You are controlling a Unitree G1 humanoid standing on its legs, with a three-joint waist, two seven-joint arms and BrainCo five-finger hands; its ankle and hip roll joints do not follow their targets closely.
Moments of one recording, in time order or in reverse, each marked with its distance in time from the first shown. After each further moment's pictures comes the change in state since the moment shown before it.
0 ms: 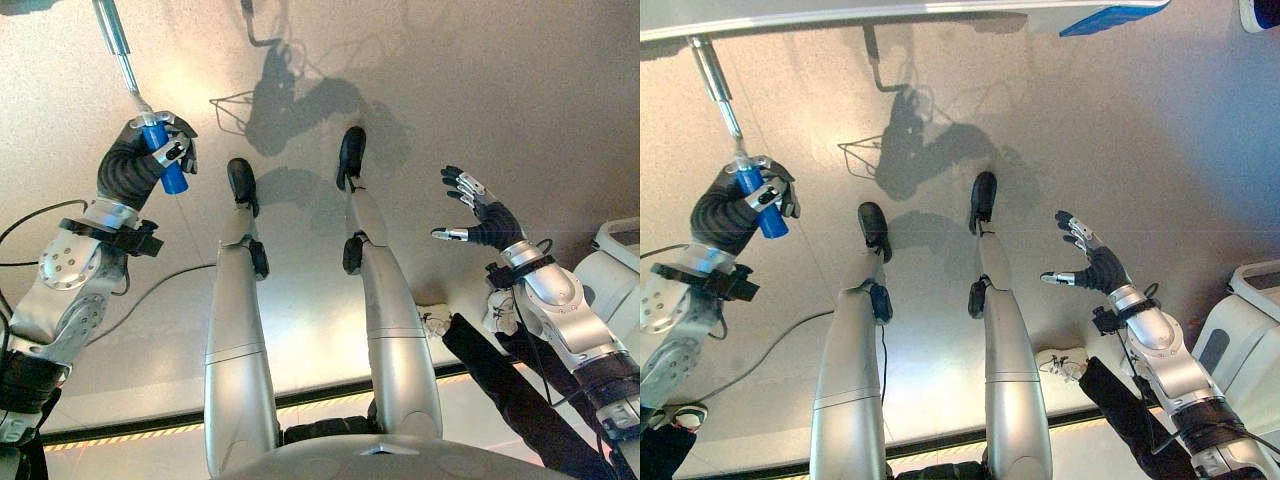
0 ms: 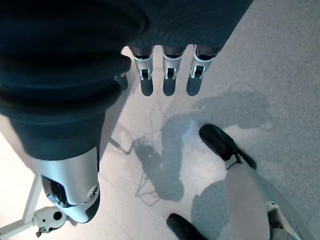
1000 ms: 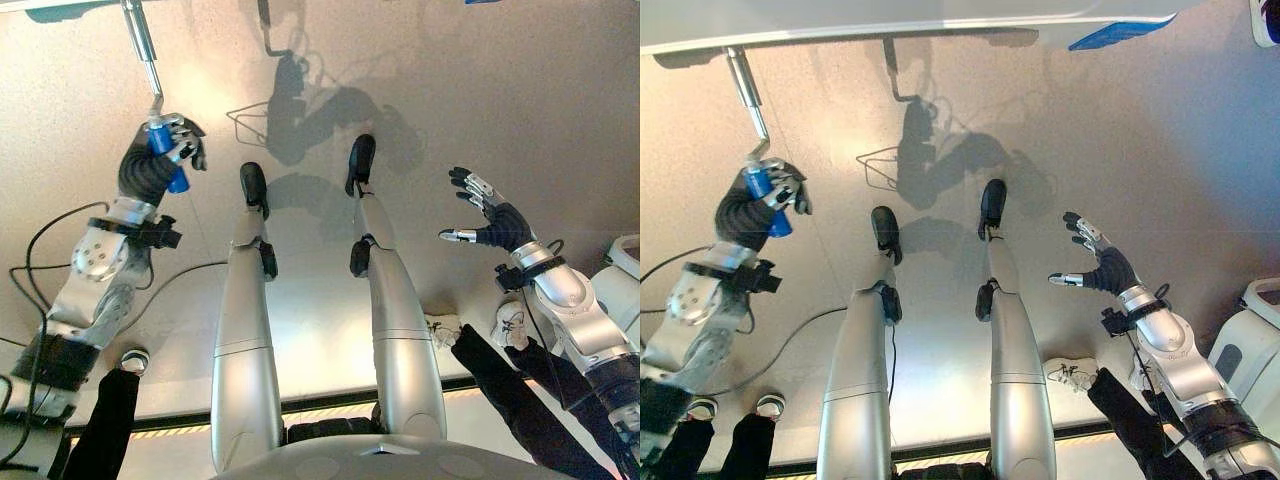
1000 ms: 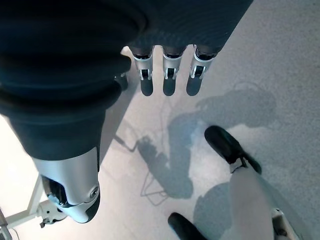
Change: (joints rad) left arm -0.197 -0.171 -0.136 0.190 0.082 -0.079 0.016; right arm -0.005 -0.036 -0.007 0.008 0.001 -0.003 -0.002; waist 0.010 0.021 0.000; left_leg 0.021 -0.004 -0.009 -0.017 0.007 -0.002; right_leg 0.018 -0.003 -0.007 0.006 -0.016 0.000
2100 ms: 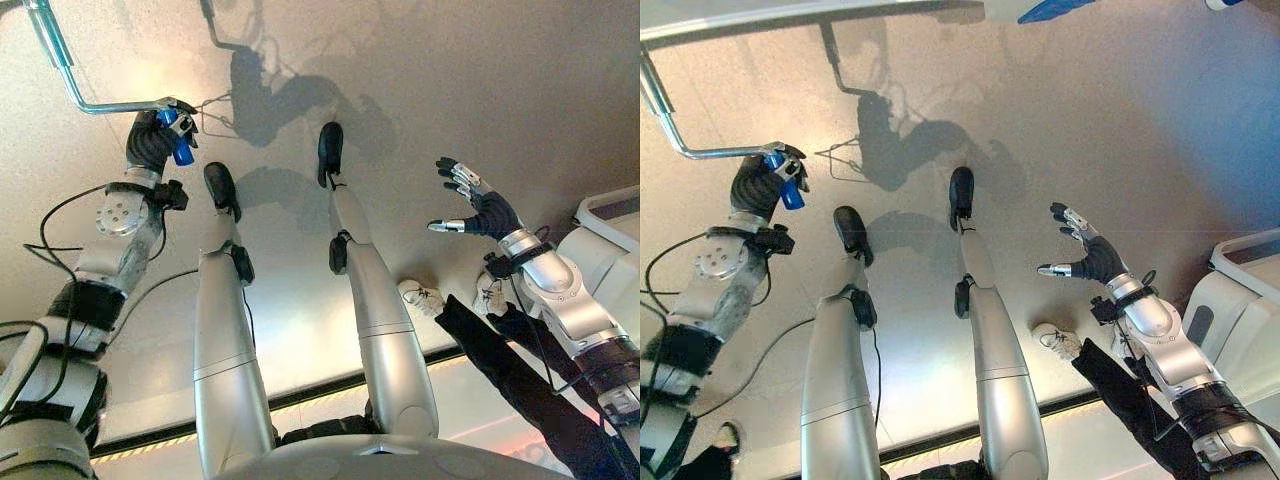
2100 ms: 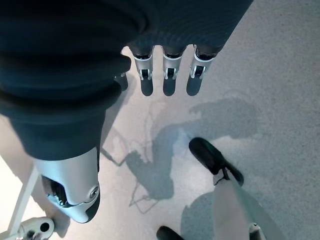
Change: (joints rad) left arm -0.130 0.010 -0.031 0.189 0.037 0.092 0.093; right arm -0.072 0.007 0.049 -0.001 0.005 0.018 0.002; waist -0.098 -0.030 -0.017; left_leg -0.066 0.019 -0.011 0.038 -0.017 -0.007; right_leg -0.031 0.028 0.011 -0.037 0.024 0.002
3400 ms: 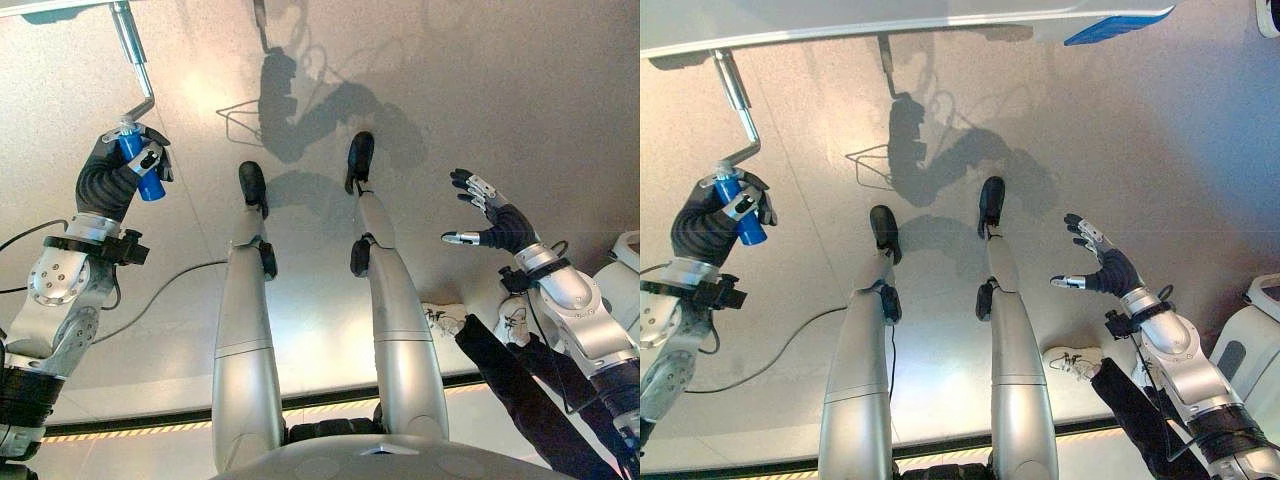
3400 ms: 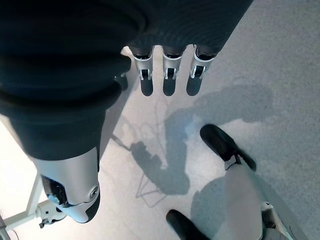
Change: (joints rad) left arm 0.394 0.087 0.257 -0.301 -0.059 -0.036 -0.076; right arm 0.118 -0.013 -0.082 -0.039 -0.005 -0.001 0.027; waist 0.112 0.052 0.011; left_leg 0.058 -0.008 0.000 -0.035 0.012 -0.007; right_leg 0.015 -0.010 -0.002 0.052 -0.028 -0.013
